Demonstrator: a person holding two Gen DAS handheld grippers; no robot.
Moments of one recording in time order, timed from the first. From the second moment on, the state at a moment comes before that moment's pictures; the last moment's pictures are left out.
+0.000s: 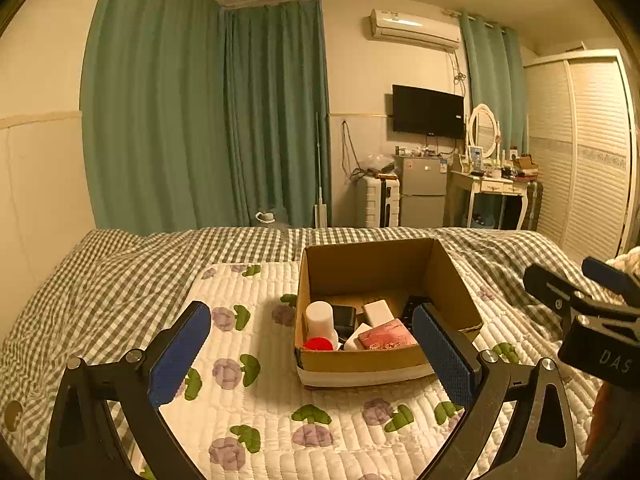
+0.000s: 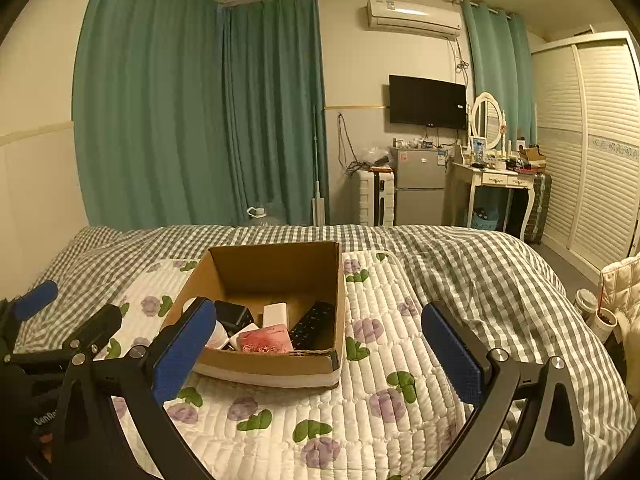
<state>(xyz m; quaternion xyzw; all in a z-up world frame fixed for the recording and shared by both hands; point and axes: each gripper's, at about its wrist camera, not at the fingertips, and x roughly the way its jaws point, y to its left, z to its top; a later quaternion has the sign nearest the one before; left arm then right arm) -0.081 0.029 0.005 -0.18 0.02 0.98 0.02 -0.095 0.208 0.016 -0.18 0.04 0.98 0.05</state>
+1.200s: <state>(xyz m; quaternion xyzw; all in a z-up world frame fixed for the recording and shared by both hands) -0.083 0.021 -0.001 -0.19 0.01 0.98 0.01 -0.084 0.205 0.023 -0.18 0.03 0.98 0.05</state>
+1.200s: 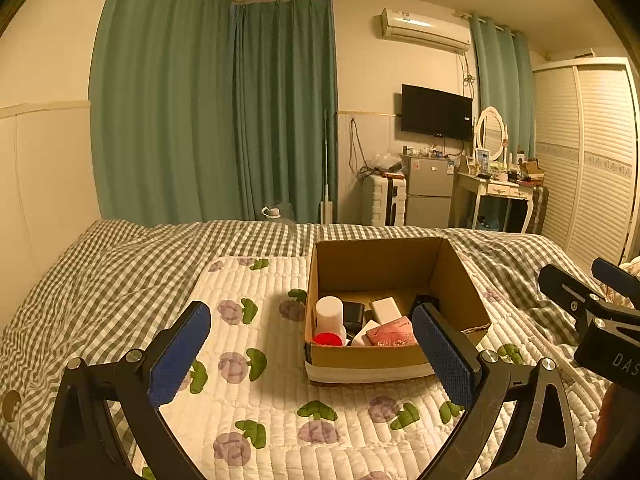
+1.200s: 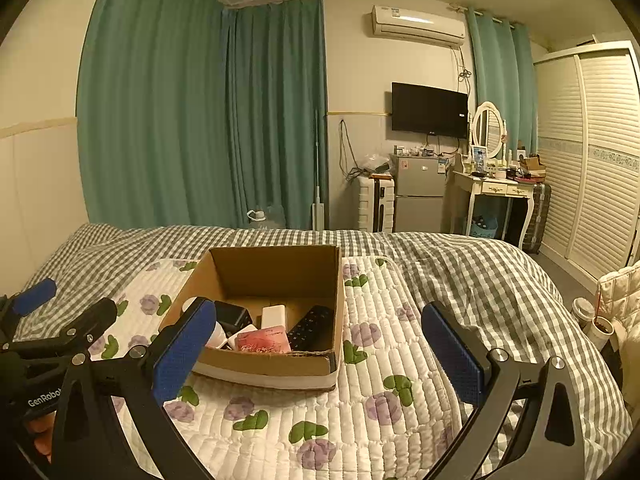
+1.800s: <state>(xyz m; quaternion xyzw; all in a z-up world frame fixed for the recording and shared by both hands) -0.082 0.021 -0.003 -0.19 0.02 0.98 0.01 -0.088 0.206 0.019 -0.18 0.03 0.98 0.05</state>
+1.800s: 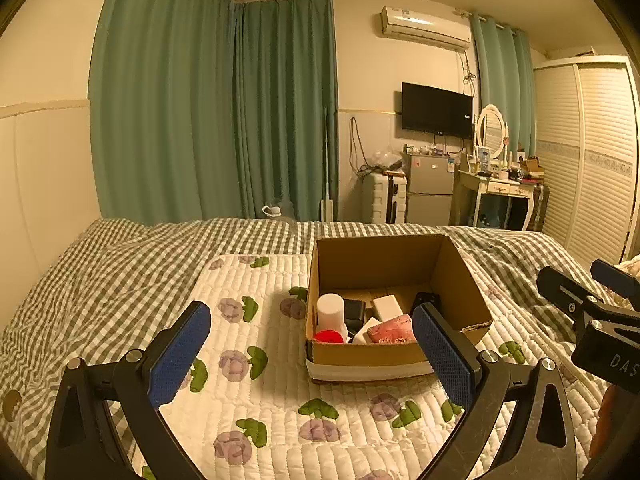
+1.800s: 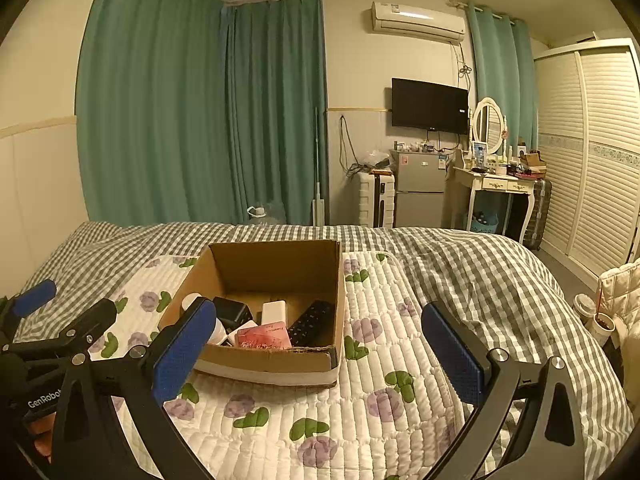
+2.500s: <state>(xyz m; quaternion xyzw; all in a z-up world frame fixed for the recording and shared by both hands) -0.082 0.022 -0.002 -0.19 0.02 0.98 0.01 -0.089 0.205 0.017 -0.19 0.03 0.98 0.05</state>
